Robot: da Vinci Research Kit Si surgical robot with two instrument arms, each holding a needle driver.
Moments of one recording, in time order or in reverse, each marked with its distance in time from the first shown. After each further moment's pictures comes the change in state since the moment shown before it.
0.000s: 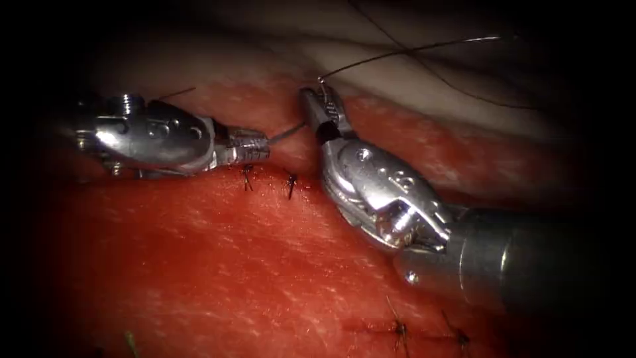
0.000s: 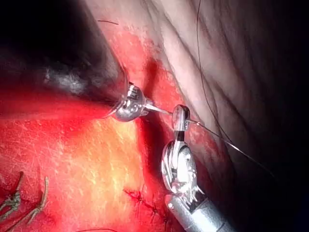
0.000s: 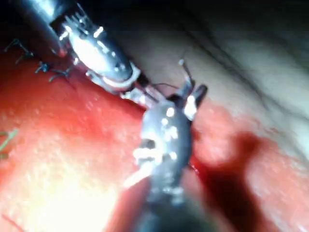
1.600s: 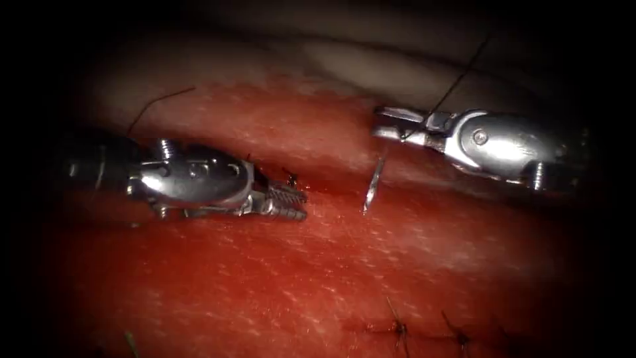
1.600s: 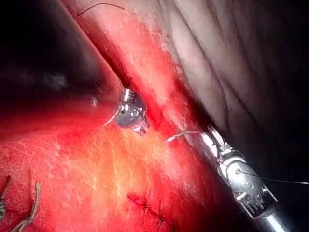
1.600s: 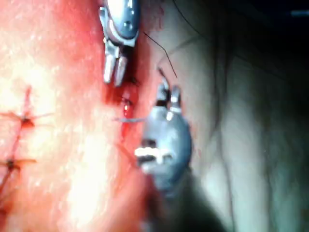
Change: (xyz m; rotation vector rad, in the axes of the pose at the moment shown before) right arm 0.004 0.010 0.001 0.991 0.121 -0.775; left arm -0.003 0.003 0.006 -0.490 0.070 -0.228
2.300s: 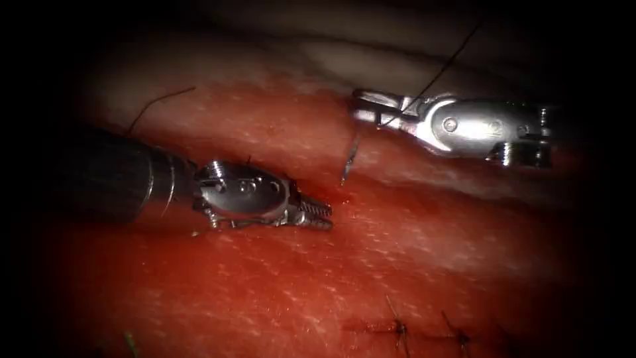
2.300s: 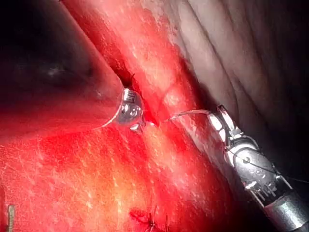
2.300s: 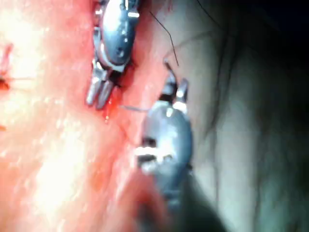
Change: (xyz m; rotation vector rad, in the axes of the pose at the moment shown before) right arm -0.003 0.001 0.003 -0.036 0.128 -0.102; left arm -0.006 -0.001 0.007 0.024 -0.079 -0.063
